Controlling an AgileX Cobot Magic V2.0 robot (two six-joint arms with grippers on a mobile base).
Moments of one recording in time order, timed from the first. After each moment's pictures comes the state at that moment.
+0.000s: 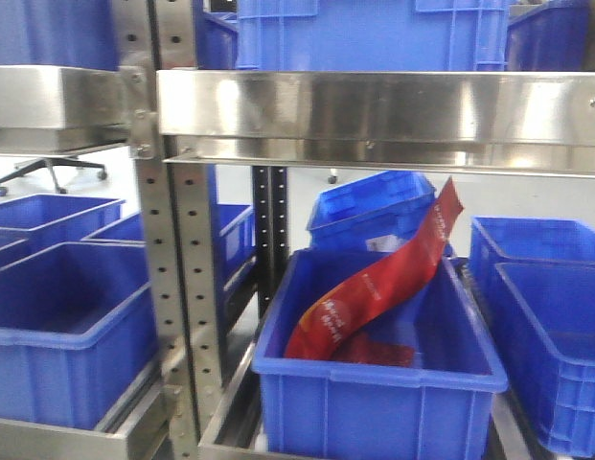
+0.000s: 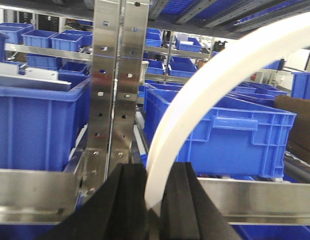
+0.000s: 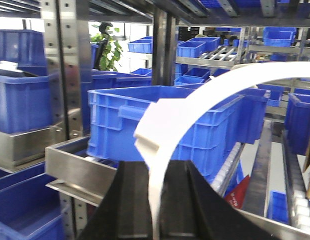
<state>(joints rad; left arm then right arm) -0.24 0.52 -0.67 -0.10 0.17 0.00 0.26 0.42 -0.71 -0.15 0.33 0.15</state>
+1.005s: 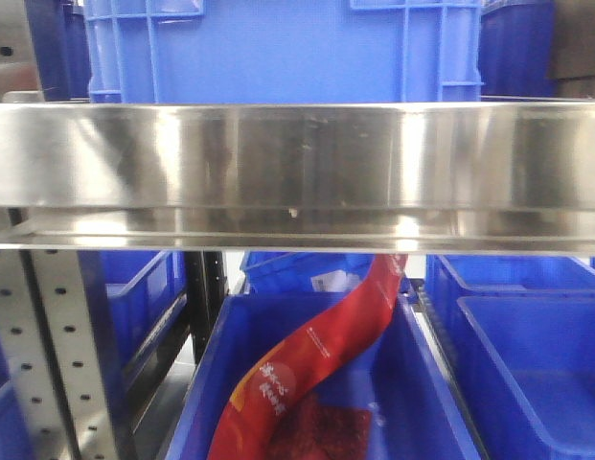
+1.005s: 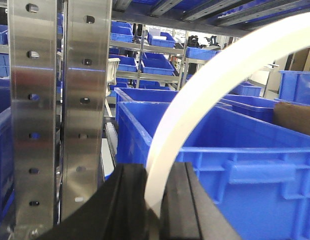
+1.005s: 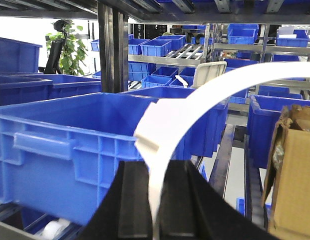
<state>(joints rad) -0.24 0.52 -0.67 -0.10 0.17 0.00 0.26 0.42 -0.71 -0.15 0.33 0.15</state>
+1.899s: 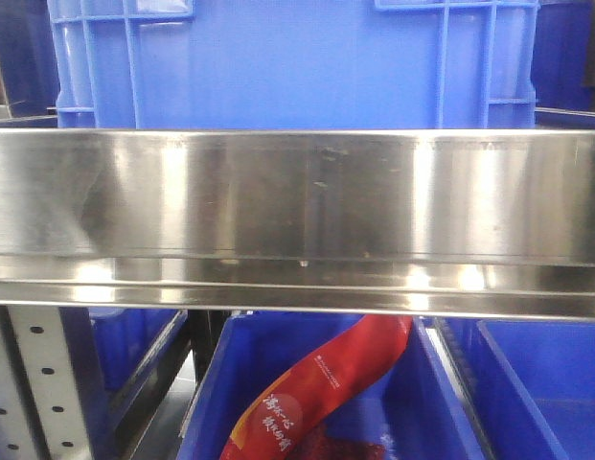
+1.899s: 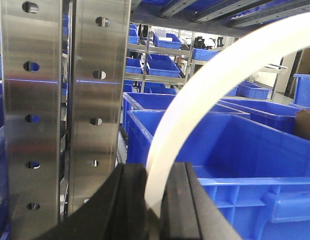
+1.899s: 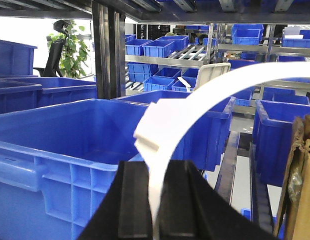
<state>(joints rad) -0.24 0.52 -0.67 -0.10 0.17 0.00 0.26 0.42 -0.71 -0.15 0.33 0.15</state>
